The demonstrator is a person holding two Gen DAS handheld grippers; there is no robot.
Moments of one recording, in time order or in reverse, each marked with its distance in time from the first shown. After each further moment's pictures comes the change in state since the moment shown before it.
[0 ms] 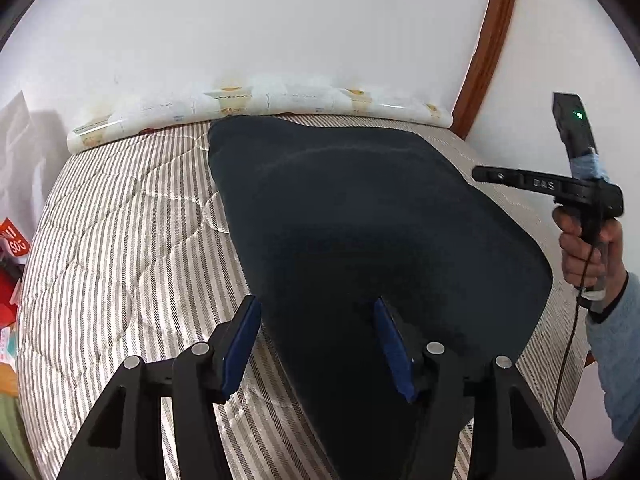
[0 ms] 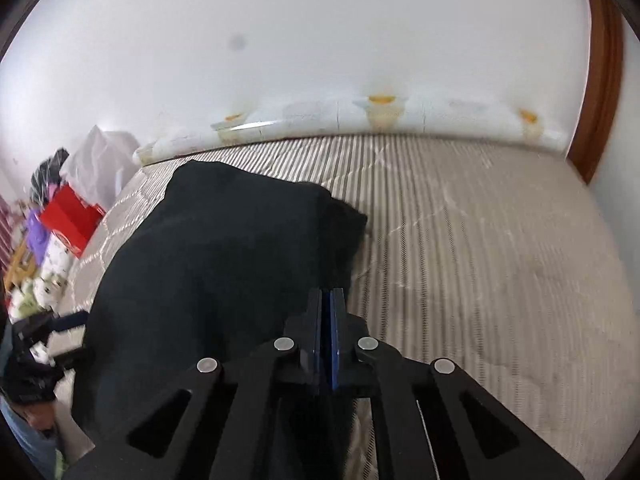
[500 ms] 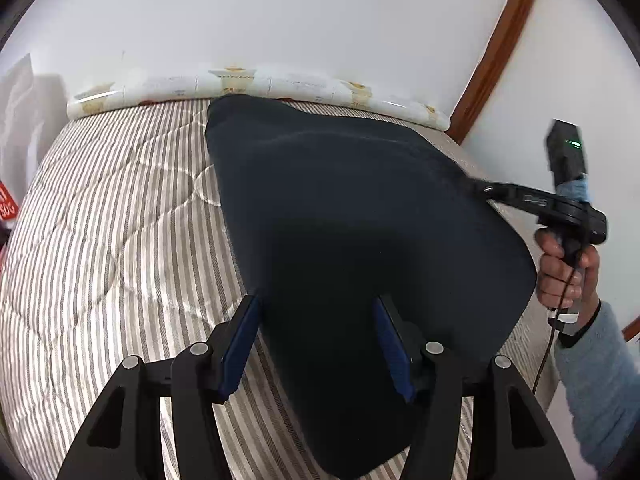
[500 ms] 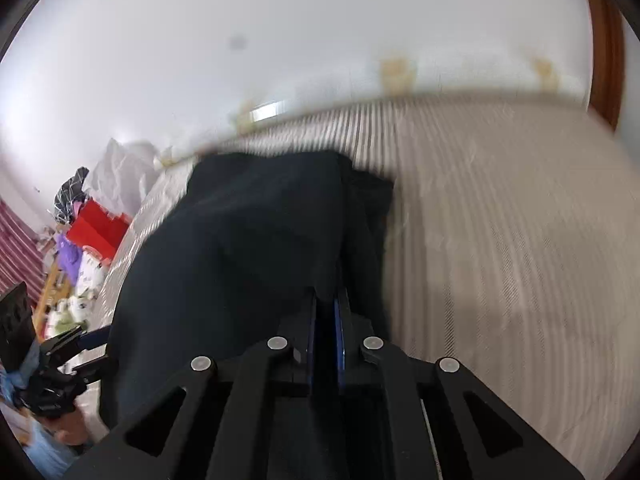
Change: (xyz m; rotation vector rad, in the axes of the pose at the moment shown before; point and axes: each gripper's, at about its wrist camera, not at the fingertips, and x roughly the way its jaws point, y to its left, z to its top) left arm -0.002 0.002 -0.009 -0.089 0.037 -0.061; right arm 0.011 -0.010 -0.017 0.101 -0.006 0.147
